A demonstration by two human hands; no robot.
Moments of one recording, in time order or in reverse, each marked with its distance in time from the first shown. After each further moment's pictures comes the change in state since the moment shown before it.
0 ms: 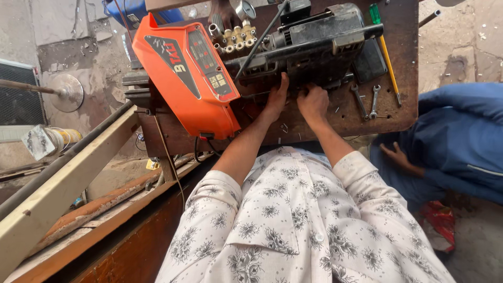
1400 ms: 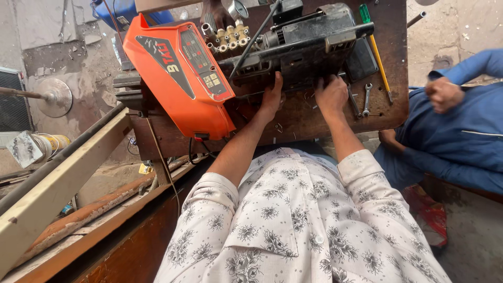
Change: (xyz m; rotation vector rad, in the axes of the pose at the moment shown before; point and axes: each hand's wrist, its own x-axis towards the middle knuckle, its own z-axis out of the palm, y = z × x) left_hand -0.001 0.007 -0.002 -0.002 -0.058 -0.010; right_hand 0.029 0.067 -0.022 -0.140 0.177 -0.078
